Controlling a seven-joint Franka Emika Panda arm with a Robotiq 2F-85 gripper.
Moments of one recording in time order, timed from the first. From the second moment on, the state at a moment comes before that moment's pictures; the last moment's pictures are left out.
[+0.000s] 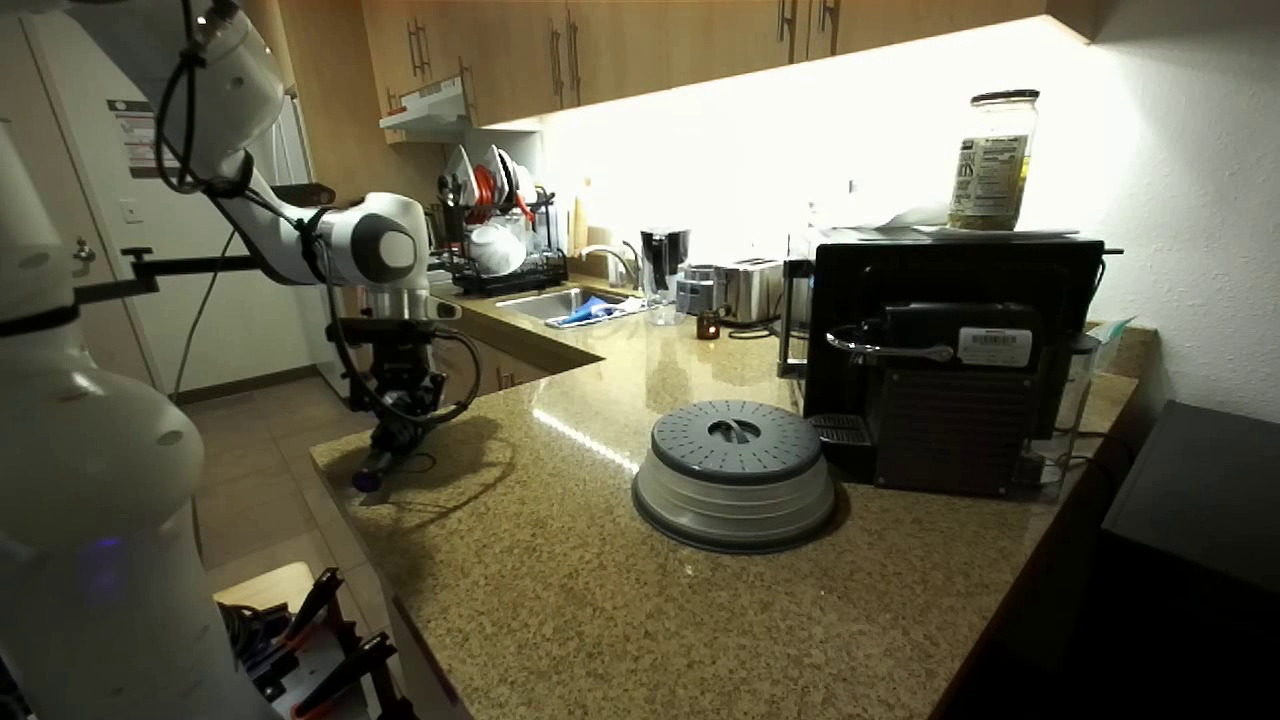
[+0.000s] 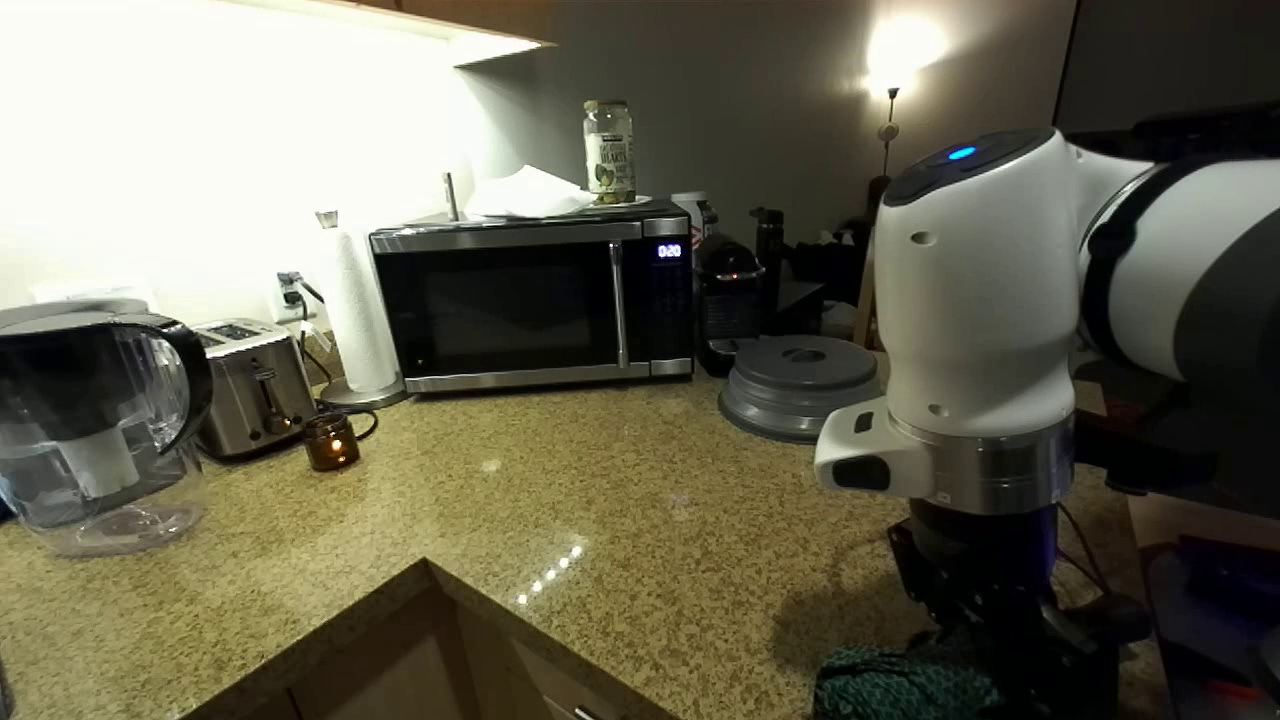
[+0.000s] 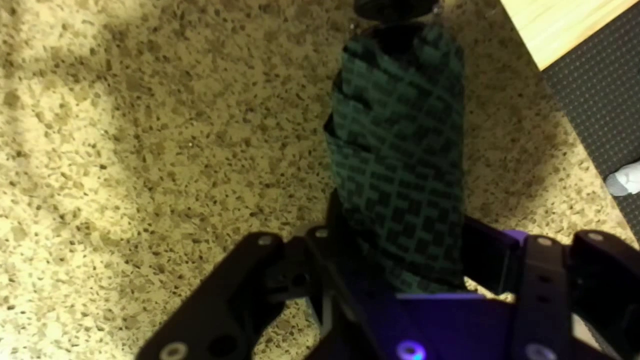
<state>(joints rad) 0.38 -0.05 0.36 -2.47 0.06 2.23 -0.23</state>
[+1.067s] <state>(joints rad) 0.38 -0.04 0.36 -2.47 0.06 2.23 -0.23</state>
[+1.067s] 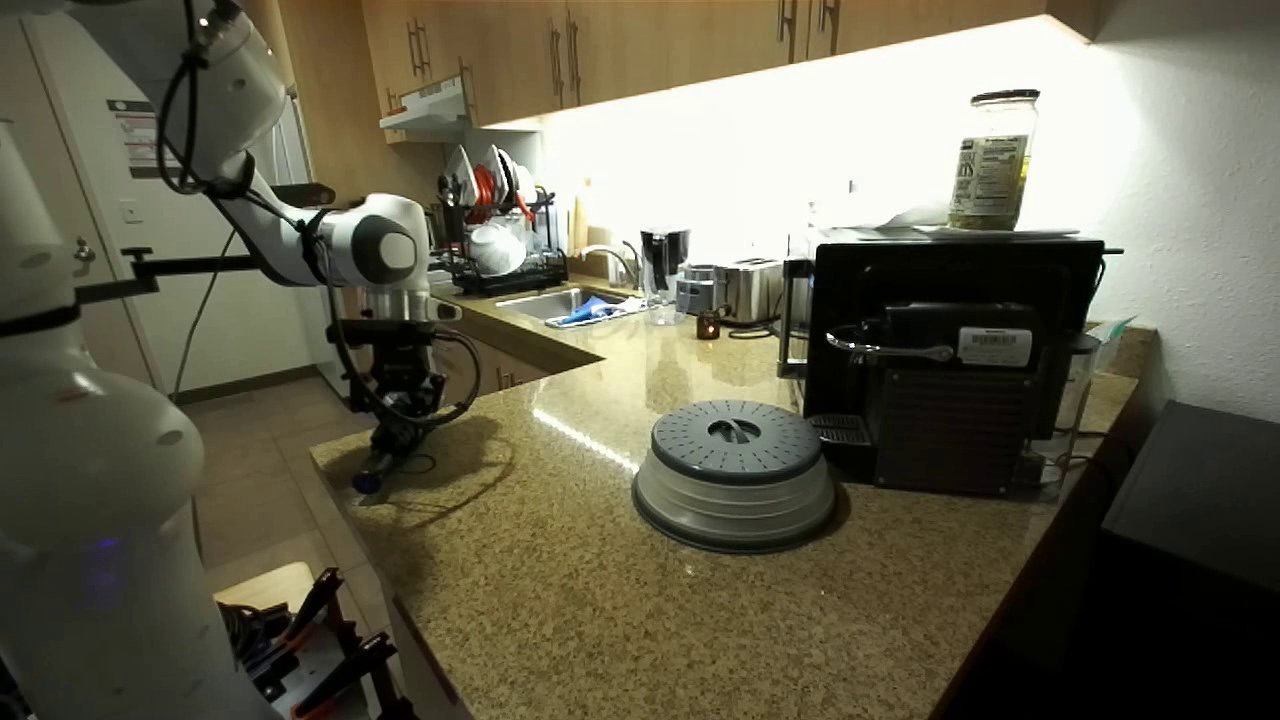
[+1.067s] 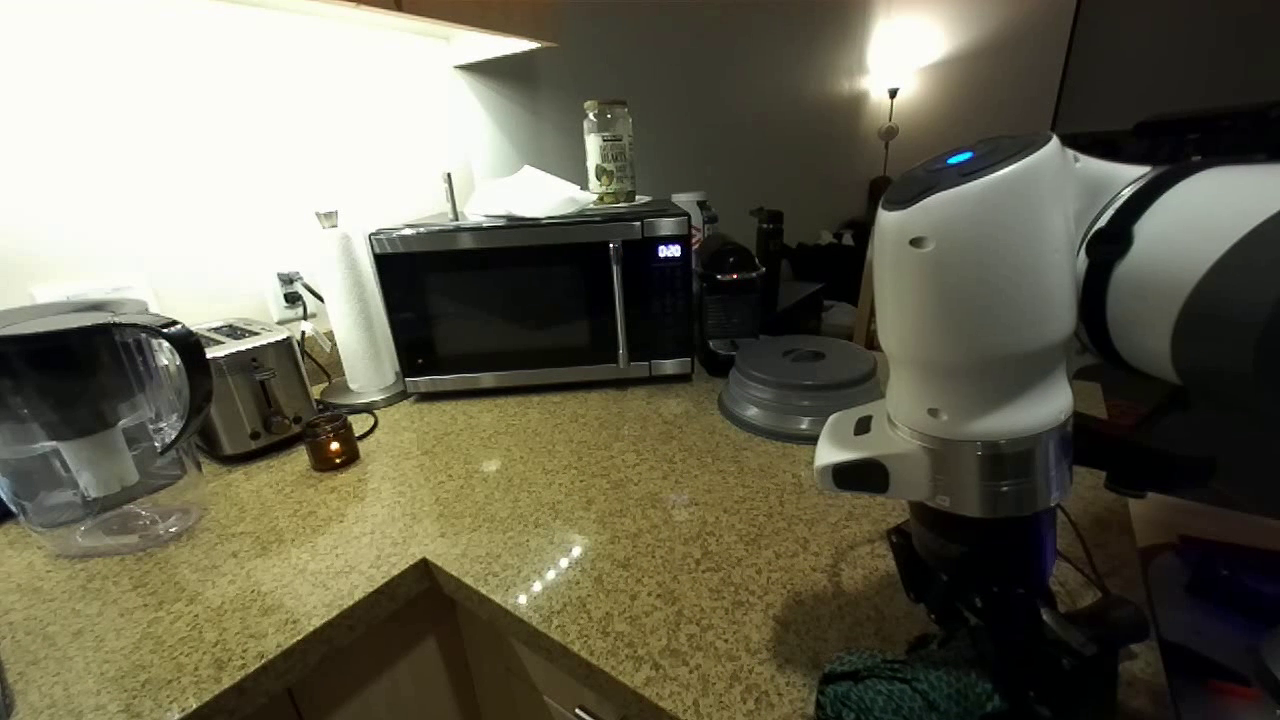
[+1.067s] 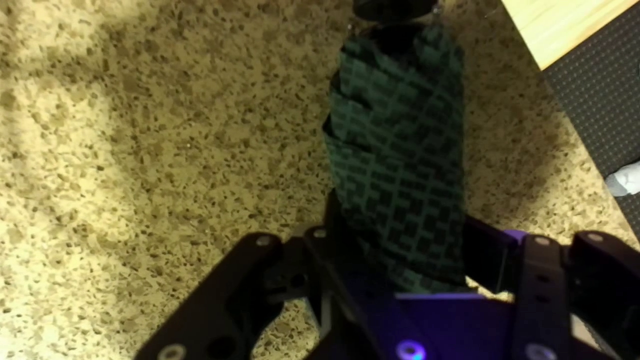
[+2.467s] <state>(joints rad) 0.21 0.01 0.17 -2.20 0.06 2.04 -0.10</state>
